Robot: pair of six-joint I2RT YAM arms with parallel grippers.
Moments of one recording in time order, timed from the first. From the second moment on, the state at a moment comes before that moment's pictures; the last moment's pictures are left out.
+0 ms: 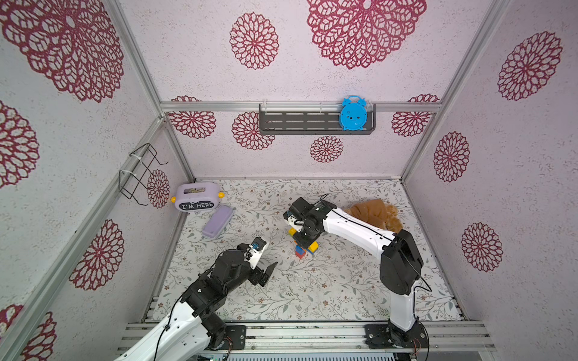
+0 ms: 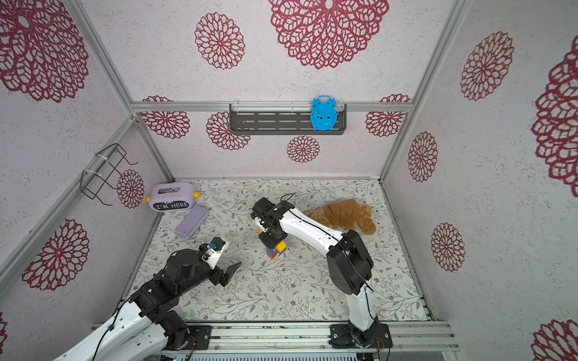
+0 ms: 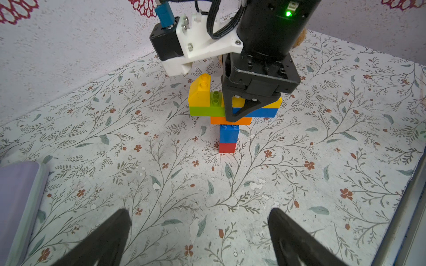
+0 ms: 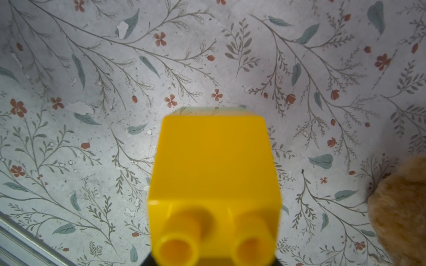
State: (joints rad) left arm -0.66 0.65 0.51 -0.36 -0.03 0.08; right arm 0.84 1.94 1.70 -1.05 0.02 0.00
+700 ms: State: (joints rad) left arm -0.66 0.65 0.51 -0.36 -0.03 0.09; right arm 0.84 1.94 1.71 -1.06 0.01 0.00
